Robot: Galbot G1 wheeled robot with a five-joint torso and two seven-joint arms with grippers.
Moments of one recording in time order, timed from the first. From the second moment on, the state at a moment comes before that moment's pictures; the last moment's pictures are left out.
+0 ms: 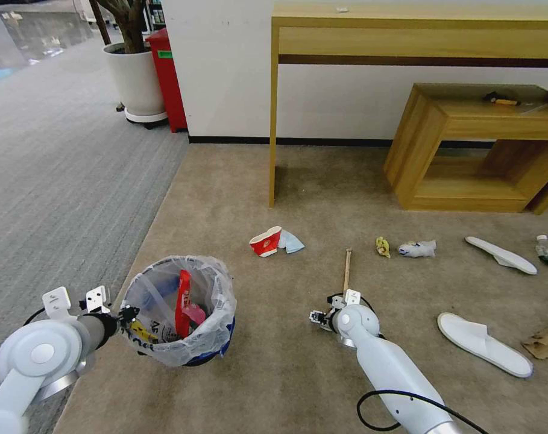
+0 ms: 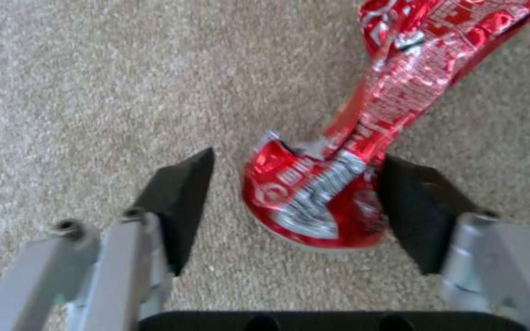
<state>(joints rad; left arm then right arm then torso) 1.41 -0.88 -0.72 -2.13 -1.57 0.74 -0.84 -0.83 1.34 0.11 1.17 1.00 -0.65 0.49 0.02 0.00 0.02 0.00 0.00</state>
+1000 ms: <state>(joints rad) 1.40 -0.87 -0.73 -2.09 -1.53 0.74 -0.78 -0.86 1.34 0.13 1.23 0.89 -0.62 0.45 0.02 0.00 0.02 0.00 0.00</state>
